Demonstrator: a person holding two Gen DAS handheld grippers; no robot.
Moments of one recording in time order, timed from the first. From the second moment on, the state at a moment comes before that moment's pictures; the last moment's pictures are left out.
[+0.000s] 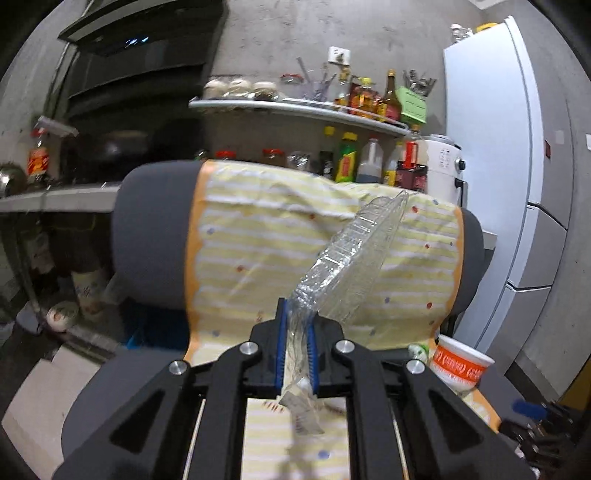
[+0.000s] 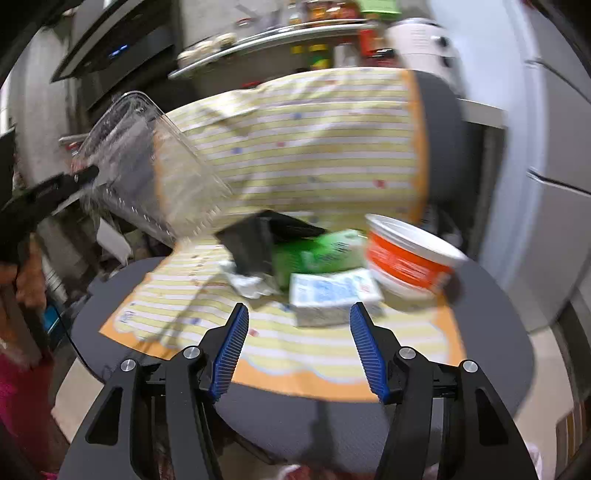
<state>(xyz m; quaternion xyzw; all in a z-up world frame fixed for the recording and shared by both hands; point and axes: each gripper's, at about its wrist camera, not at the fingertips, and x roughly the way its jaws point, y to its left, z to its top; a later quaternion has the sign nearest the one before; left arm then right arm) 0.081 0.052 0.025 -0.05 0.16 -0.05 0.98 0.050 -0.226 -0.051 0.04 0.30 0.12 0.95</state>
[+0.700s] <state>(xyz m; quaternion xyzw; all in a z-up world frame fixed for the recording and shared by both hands) 0.126 0.109 -0.019 -0.14 0.22 0.00 0.97 0.232 -0.149 -0.071 -0.10 0.32 0.22 0.92</state>
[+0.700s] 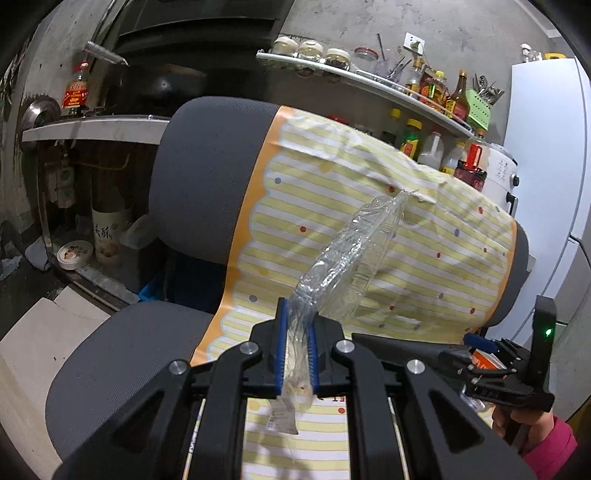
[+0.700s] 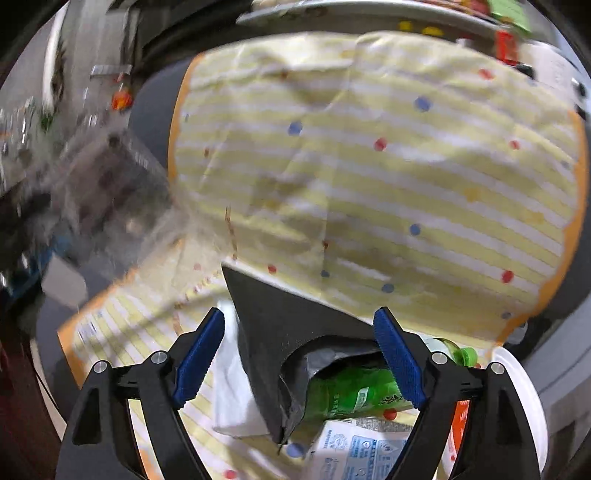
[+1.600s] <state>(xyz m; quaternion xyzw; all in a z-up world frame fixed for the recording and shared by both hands) 0.027 -0.031 0.018 -0.12 0.17 -0.21 0.96 -0.030 -0.293 0.021 0.08 0.18 0.04 0.98</state>
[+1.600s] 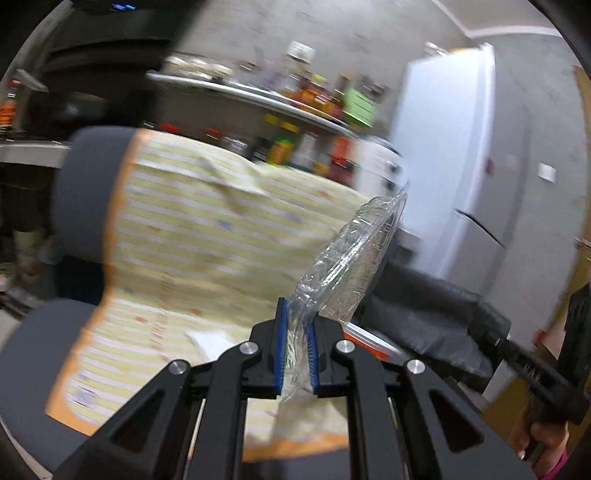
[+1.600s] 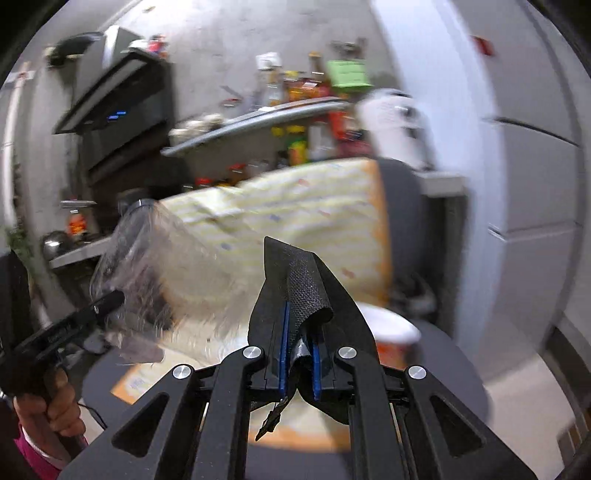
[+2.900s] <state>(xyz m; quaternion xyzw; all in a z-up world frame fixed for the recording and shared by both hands) -0.032 -0.278 -0.097 0.00 0.34 -0.49 0.80 -0.197 -0.488 -0.123 0.23 0.30 -0.31 0.88</state>
